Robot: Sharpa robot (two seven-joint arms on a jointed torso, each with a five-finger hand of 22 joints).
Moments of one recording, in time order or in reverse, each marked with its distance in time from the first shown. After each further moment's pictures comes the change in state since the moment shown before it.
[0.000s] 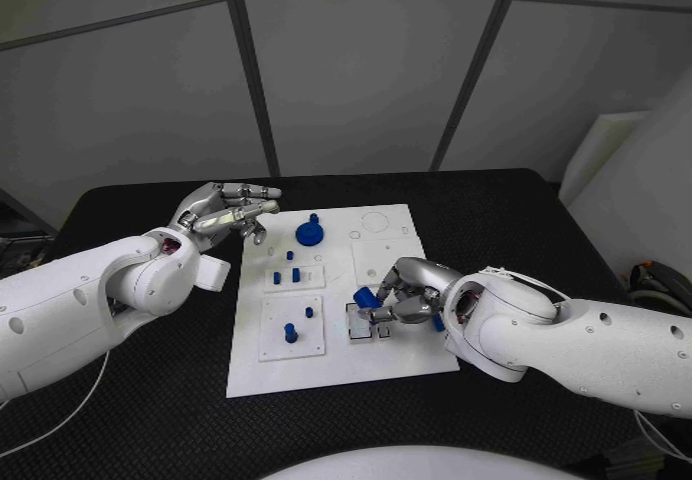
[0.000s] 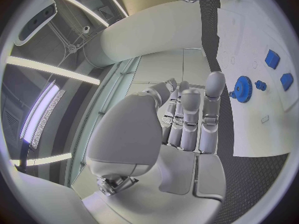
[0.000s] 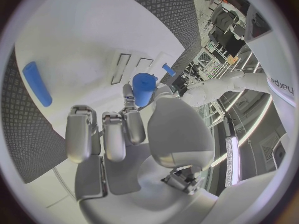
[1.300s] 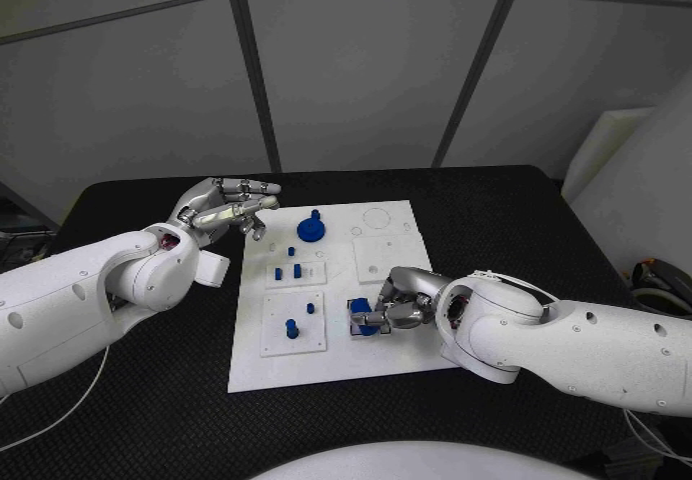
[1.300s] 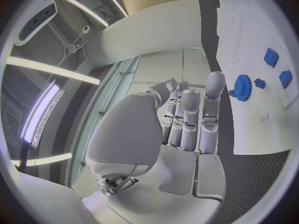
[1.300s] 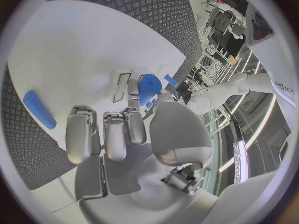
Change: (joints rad) left arm 0.001 -0.007 0.000 0.003 0.000 0.000 0.000; left_hand 0.000 0.000 -0.003 -0.003 0.000 0.000 0.000 0.000 0.000 0.001 0.001 0.000 0.001 0.000 0.000 0.000 0.000 0.000 0.000 0.000 0.000 0.000; right arm 0.001 0.041 -0.022 -0.018 0.026 0.058 -0.060; right_hand -0.120 0.027 -0.077 0.000 -0.176 0.092 -0.059 0.043 0.026 0.010 -0.003 0.010 0.000 -0.004 -0.004 0.004 0.001 0.000 0.004 -0.004 0.000 0.001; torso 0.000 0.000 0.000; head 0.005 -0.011
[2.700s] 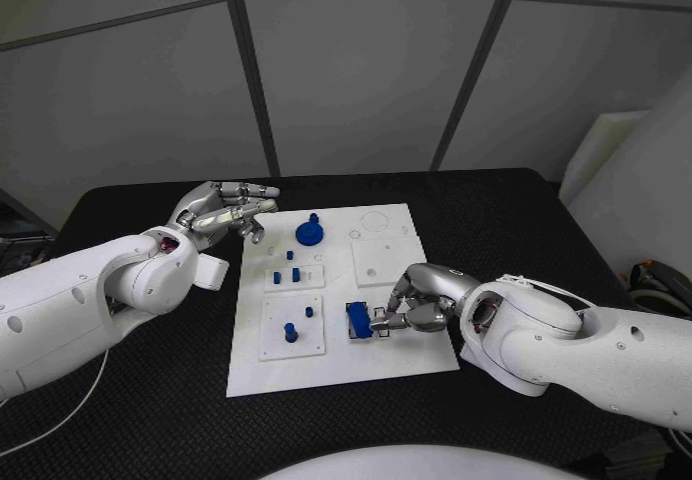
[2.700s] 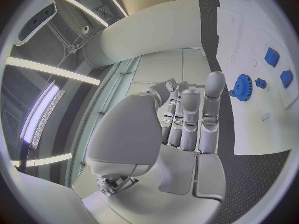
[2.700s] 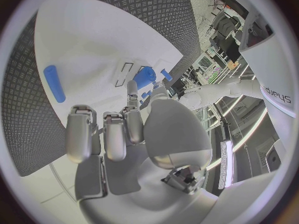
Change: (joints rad) left arm 0.000 0.004 0.000 -0.008 0.000 0.001 -0.001; left_hand 0.000 0.000 0.000 0.000 0.000 0.000 0.000 0.000 0.000 -0.003 -0.003 0.007 0.001 0.000 0.000 0.000 -0.003 0.000 0.000 0.000 0.000 0.000; right arm -0.001 -0.122 -0.001 0.092 -0.082 -0.060 0.076; right_hand 0.142 -0.027 -0.025 -0.014 -0.256 -0.055 0.015 0.030 0.021 -0.004 0.004 -0.044 0.000 0.000 0.000 0.000 0.000 0.000 0.000 0.000 -0.008 0.000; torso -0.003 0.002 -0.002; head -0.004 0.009
